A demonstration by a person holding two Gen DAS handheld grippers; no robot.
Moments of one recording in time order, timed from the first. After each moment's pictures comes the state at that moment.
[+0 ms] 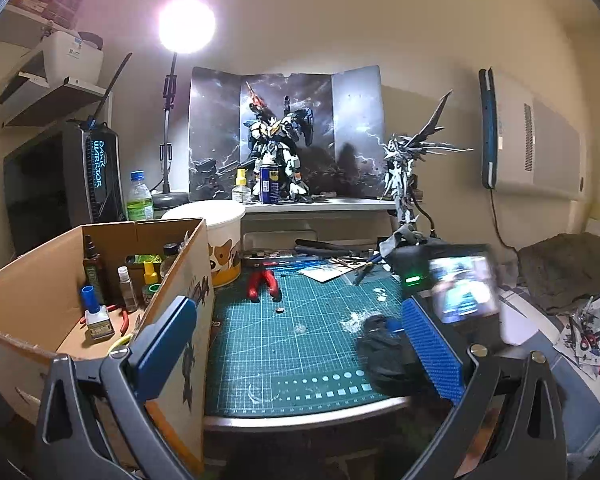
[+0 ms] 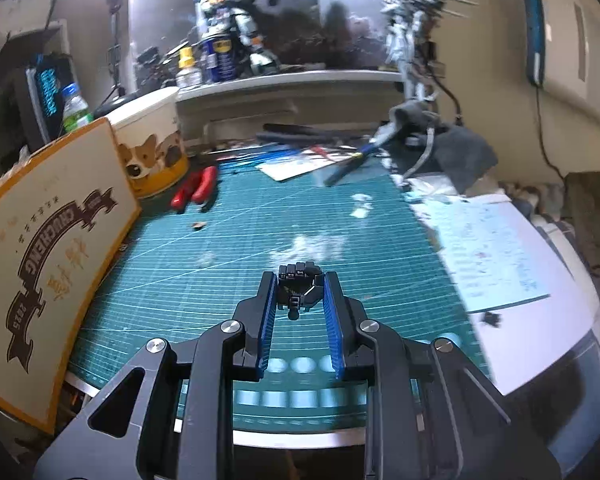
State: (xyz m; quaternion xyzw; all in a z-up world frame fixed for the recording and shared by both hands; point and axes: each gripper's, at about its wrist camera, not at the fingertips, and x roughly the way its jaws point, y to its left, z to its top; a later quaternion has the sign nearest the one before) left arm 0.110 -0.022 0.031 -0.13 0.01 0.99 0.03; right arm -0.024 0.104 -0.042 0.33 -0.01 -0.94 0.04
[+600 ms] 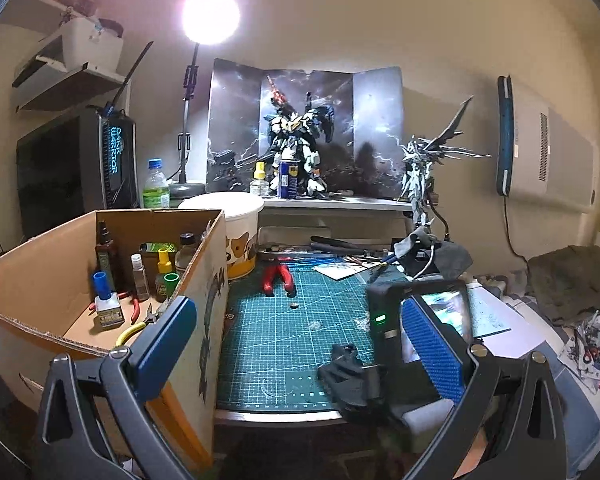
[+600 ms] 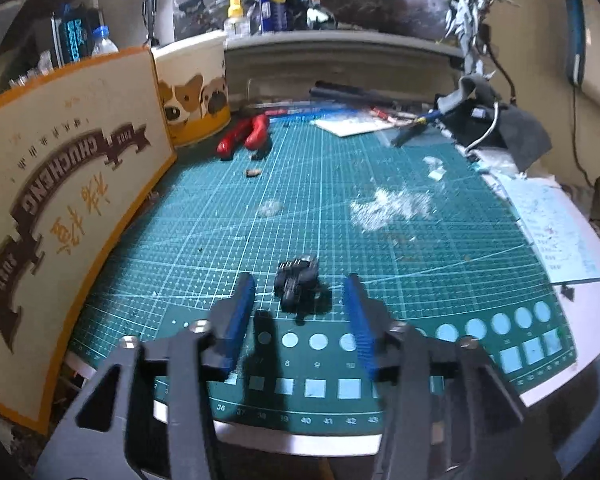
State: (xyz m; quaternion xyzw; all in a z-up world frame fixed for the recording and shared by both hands) left arm 0.104 -0.037 0.028 -0.14 -0.02 0.99 0.01; right arm -0.028 0.061 -0.076 0.35 0.01 -0.93 0.07
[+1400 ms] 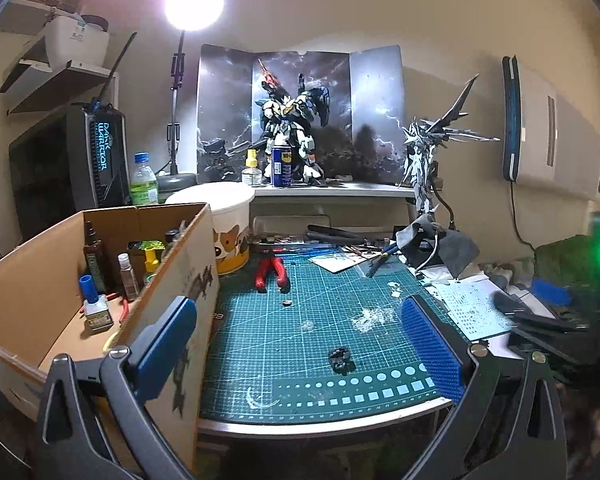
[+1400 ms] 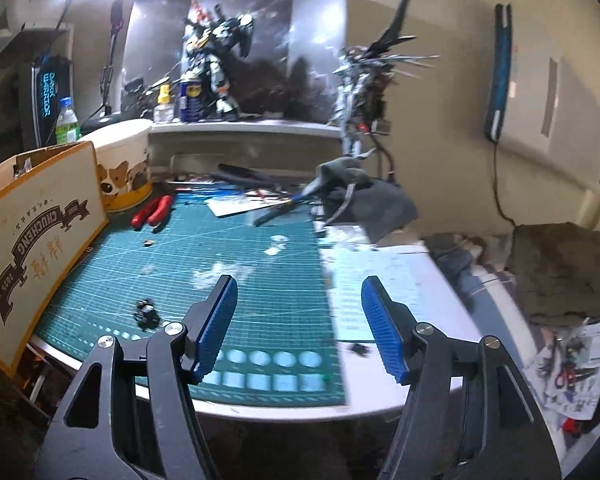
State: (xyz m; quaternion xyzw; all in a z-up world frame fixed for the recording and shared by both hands) left arm 0.069 -0.009 0.032 -0.18 0.00 0.98 0.00; right arm 0.033 0.191 0.013 0.26 0.05 -0.96 -0.03
